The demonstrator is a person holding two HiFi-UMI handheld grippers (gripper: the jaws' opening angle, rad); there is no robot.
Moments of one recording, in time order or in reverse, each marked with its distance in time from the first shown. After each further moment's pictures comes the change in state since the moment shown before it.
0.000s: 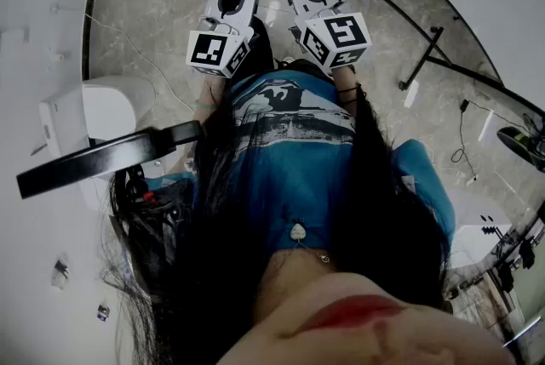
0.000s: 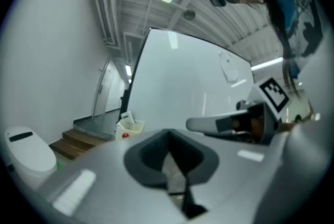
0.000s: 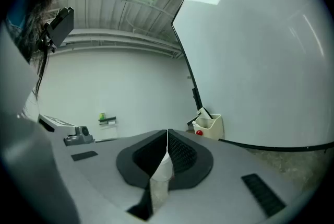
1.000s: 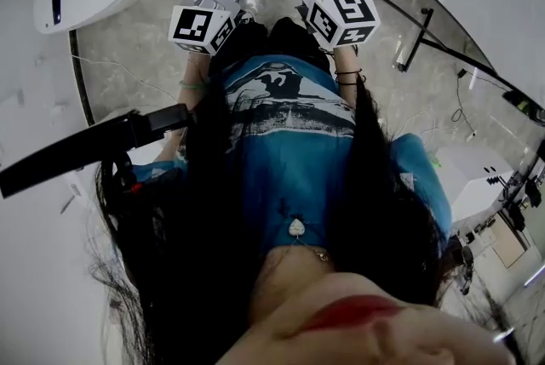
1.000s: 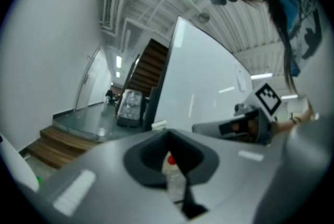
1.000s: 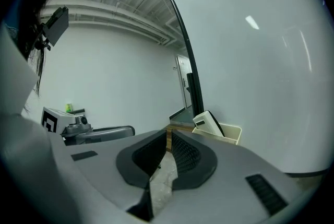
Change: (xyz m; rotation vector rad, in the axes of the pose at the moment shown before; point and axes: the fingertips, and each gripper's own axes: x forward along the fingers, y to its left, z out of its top) left arm 0.124 0.251 0.029 -0.039 0.031 -0.200; right arm 0.245 -0.065 0.025 -0.001 0.099 -0.211
